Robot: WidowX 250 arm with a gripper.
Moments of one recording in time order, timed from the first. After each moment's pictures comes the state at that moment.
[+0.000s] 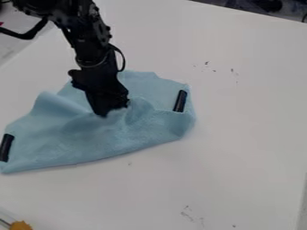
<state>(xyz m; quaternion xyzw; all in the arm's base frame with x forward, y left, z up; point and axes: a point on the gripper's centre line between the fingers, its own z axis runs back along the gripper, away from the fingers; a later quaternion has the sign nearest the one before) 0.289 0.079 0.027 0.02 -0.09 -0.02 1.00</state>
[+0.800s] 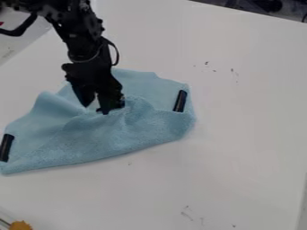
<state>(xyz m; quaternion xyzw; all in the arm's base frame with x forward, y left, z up) 0.286 0.093 0.040 0.03 -0.11 -0.02 0.99</state>
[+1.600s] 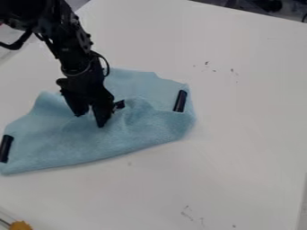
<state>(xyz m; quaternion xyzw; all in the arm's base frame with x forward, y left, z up) 0.281 0.101 0.012 0.01 -0.09 -0.01 1.00</state>
